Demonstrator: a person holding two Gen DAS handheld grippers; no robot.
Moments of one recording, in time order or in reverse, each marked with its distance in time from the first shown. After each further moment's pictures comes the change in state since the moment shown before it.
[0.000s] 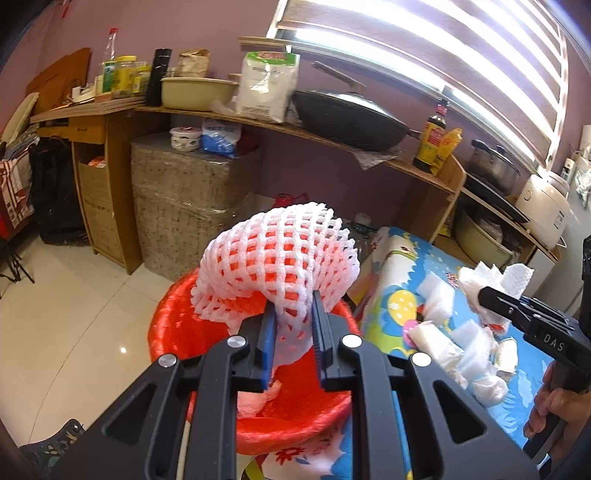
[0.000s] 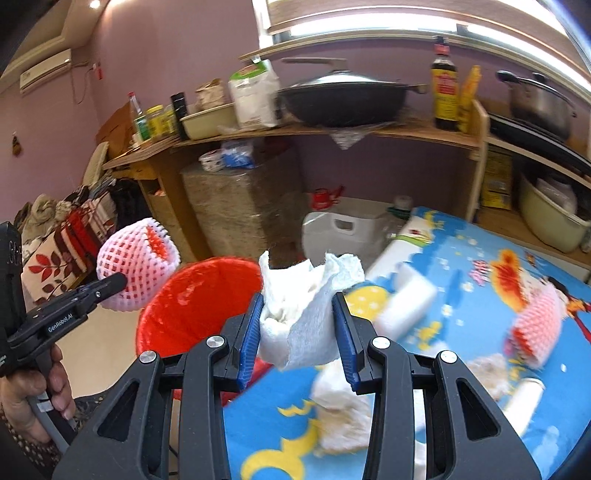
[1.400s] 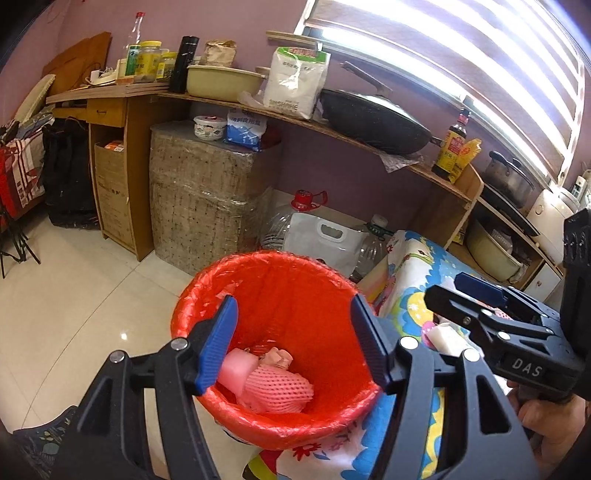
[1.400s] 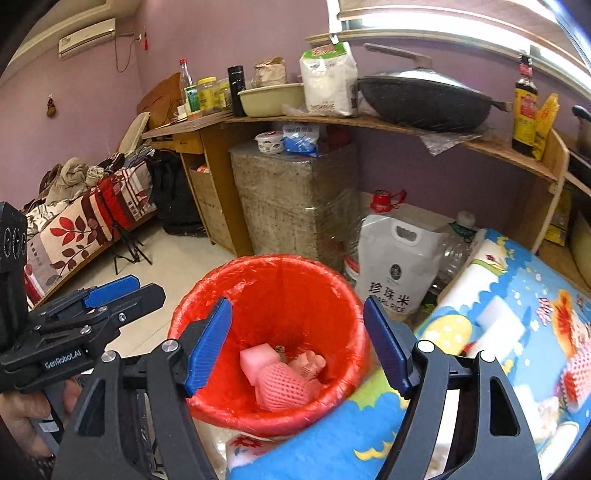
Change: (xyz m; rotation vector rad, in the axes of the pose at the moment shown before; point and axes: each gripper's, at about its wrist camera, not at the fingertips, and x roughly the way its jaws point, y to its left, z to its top) left arm -0.004 0.027 -0.008 -0.061 0.007 0.020; right arm 0.043 0.072 0.009 -0.131 0.026 0.102
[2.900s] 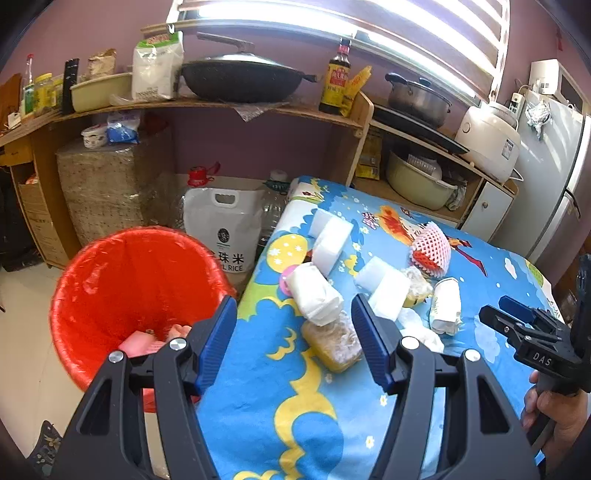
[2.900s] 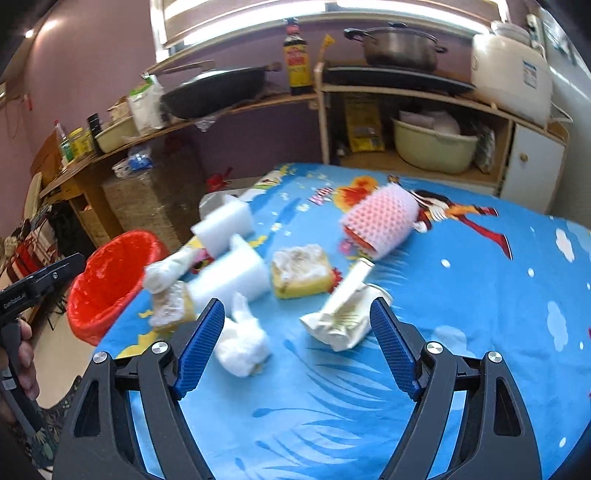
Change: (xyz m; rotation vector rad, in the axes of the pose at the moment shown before) left arm 0.018 -0.181 -0.063 0.241 0.113 -0.183; right arm -0.165 -0.189 -0.158 0.345 -0.011 -0.367
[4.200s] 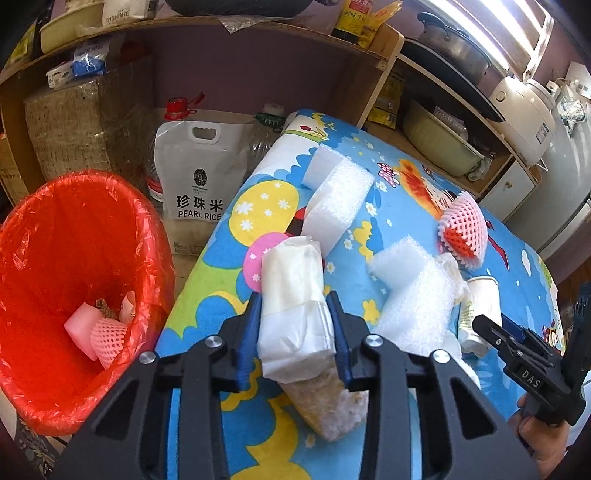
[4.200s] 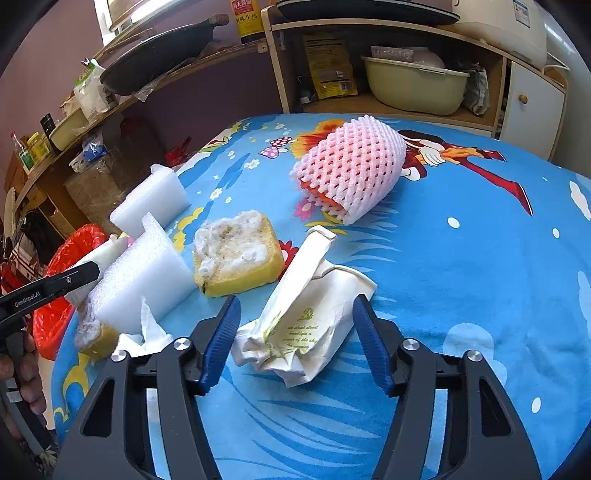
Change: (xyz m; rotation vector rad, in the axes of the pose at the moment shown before) left arm 0.134 -0.012 0.009 -0.083 0.231 -0.027; right arm 0.088 -0.040 -0.001 0.102 0.151 -0.043
